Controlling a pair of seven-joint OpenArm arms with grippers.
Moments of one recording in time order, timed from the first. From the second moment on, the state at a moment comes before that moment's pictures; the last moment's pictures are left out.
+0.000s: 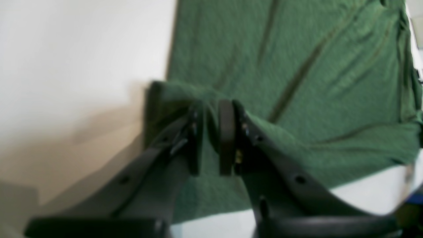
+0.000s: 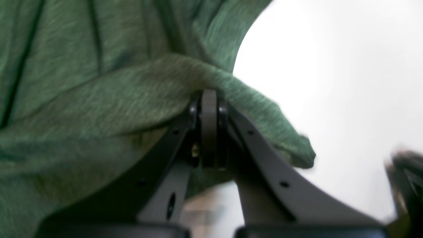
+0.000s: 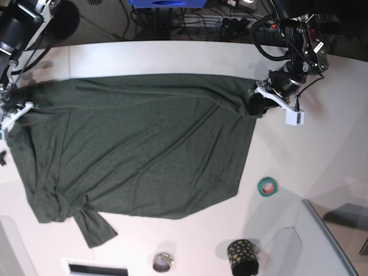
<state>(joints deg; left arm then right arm) 8.7 -4.0 -30.8 71.5 -25.9 -41.0 35.9 2.4 10.2 41.3 62.9 -13.6 26.7 -29.0</state>
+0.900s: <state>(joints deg) 10.5 -2.2 -24.4 79.1 -39.0 -40.9 44.0 -1.0 6.2 45.5 76.3 -14.2 25.4 -25.6</state>
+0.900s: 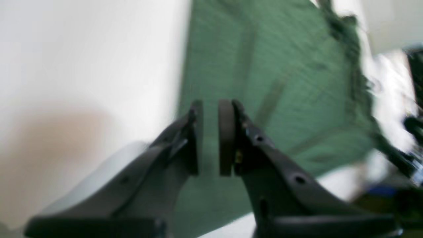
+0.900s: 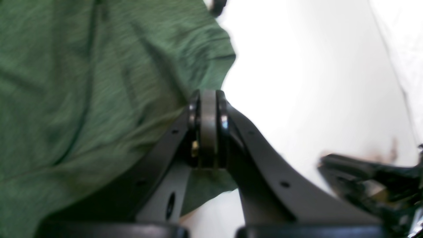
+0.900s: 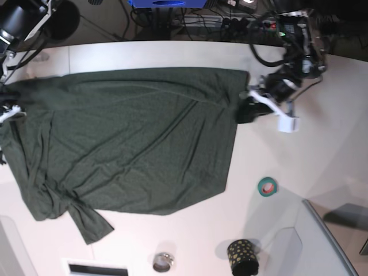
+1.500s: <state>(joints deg) 14.4 -4.3 -14.4 80.5 -38.8 -36.0 40.8 -2.3 6.5 45.6 76.7 -14.1 25.6 -25.6</state>
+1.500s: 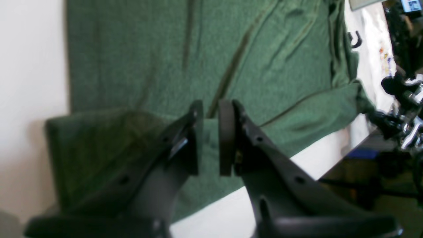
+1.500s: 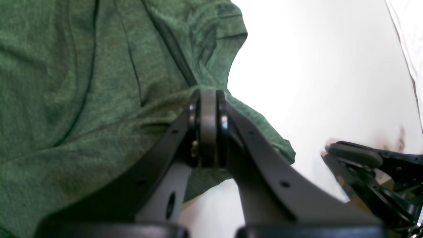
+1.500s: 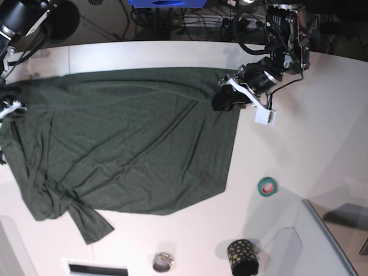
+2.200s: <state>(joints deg) 8.9 -6.3 -14.2 73.6 -24.5 -26.4 40.0 -2.6 5.2 45.6 78.6 -14.0 25.5 -30.0</state>
